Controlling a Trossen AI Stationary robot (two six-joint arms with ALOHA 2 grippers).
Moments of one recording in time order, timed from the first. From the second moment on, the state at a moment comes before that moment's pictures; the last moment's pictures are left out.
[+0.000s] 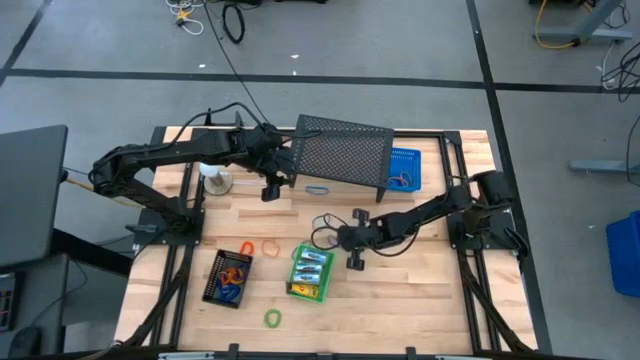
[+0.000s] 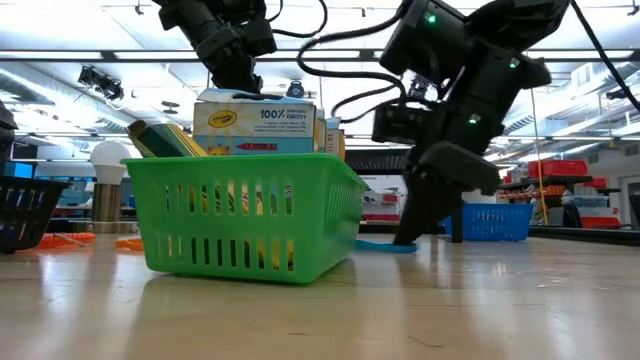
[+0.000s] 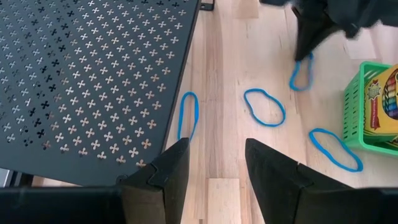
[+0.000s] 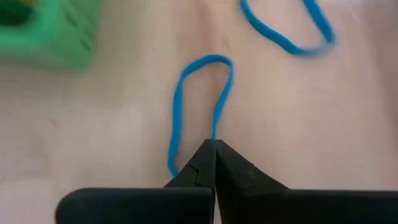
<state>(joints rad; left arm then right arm) 0.33 1.35 1.11 -0.61 0.11 0.31 0.20 1.82 0.94 -0.22 0.24 0.24</state>
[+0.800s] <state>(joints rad) 0.33 1.35 1.11 -0.60 0.12 0.31 0.20 1.51 0.93 -0.18 0.44 0.06</state>
